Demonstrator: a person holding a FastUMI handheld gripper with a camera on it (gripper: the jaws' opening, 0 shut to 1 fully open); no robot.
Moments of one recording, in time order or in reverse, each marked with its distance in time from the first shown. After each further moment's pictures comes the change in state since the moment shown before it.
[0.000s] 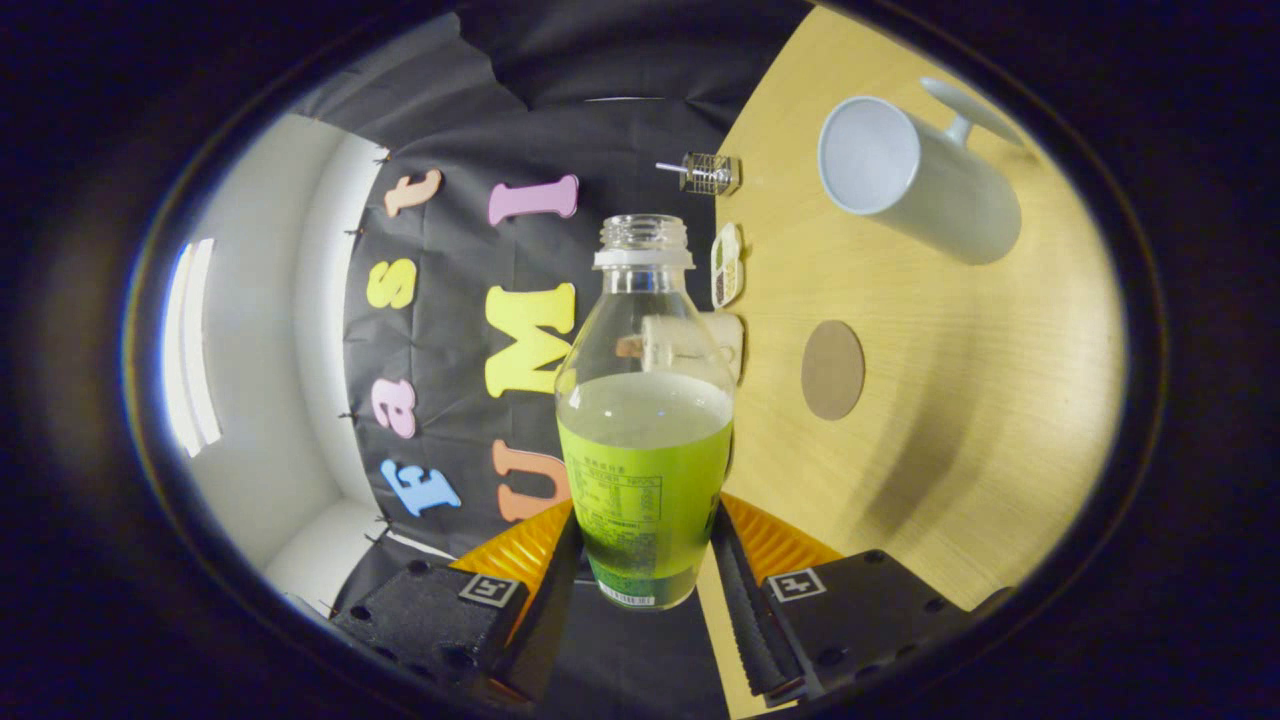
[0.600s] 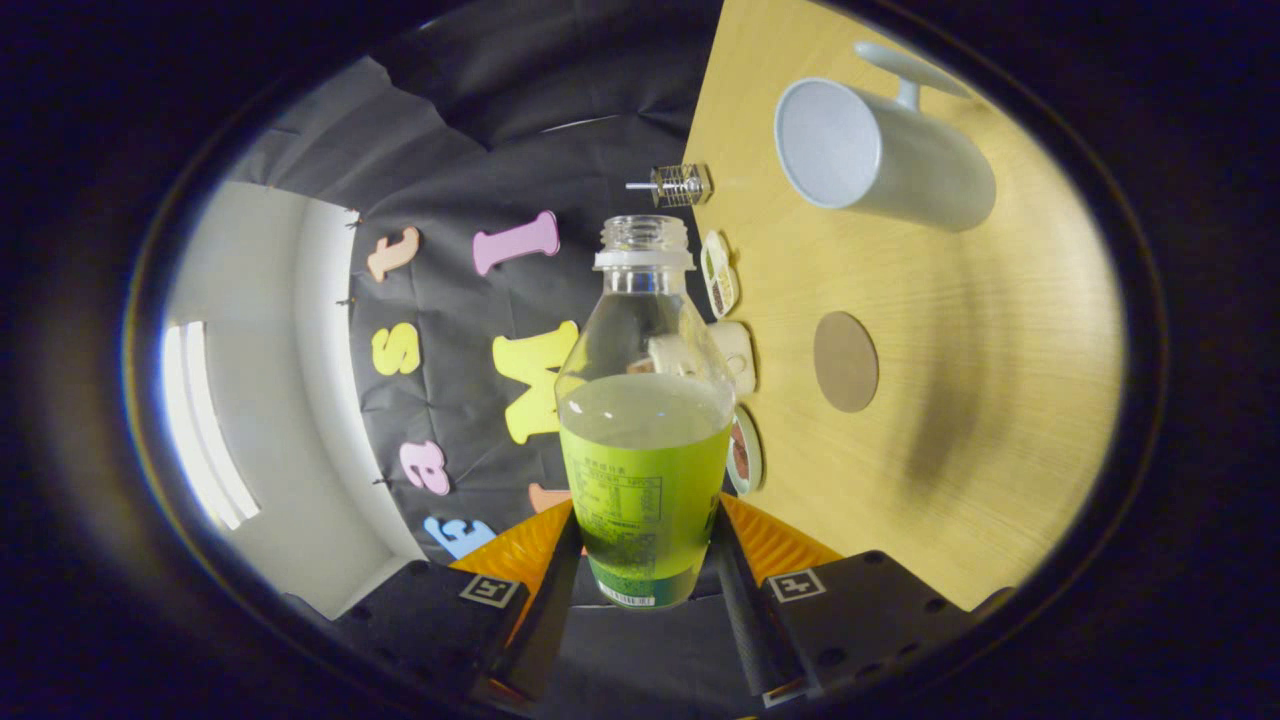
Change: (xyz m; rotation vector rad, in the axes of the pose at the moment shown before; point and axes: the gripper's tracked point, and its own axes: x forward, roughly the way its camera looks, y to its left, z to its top) arm -0.003 0.015 0.024 0.180 -0.057 0.074
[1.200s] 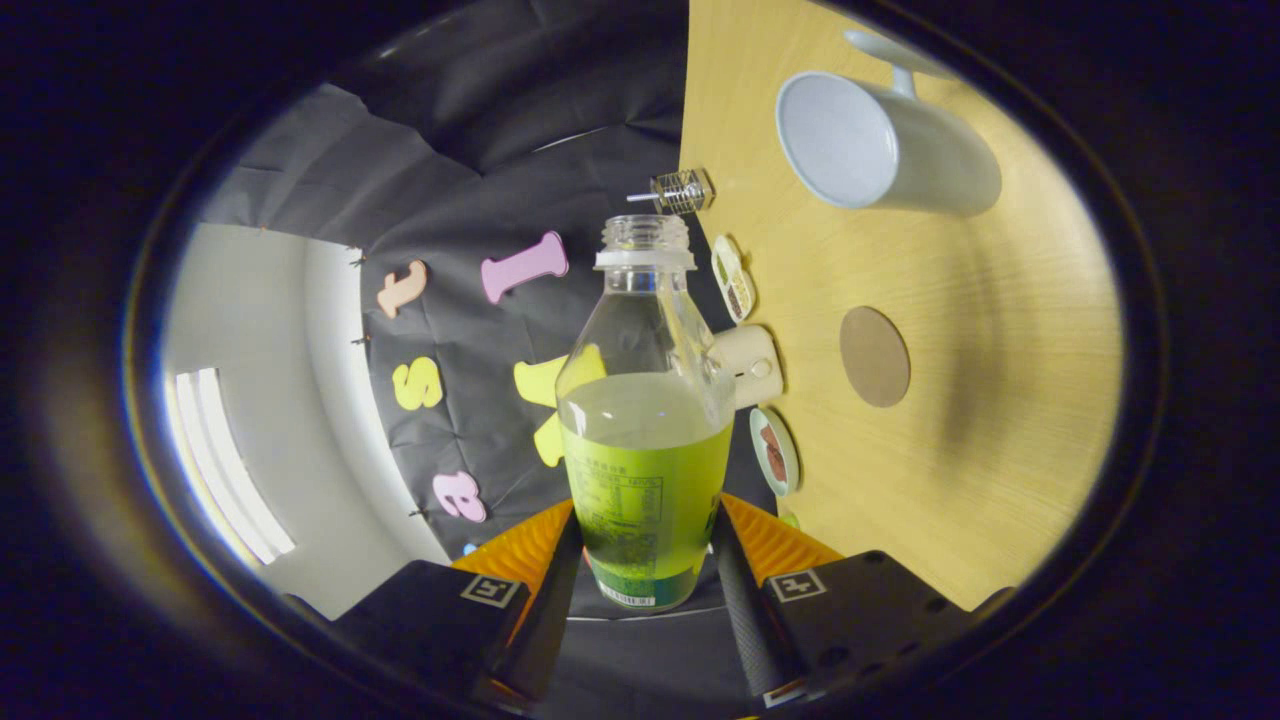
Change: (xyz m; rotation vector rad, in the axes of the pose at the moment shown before) arm 0.006 0.022 0.012 0.080 -0.024 0.074
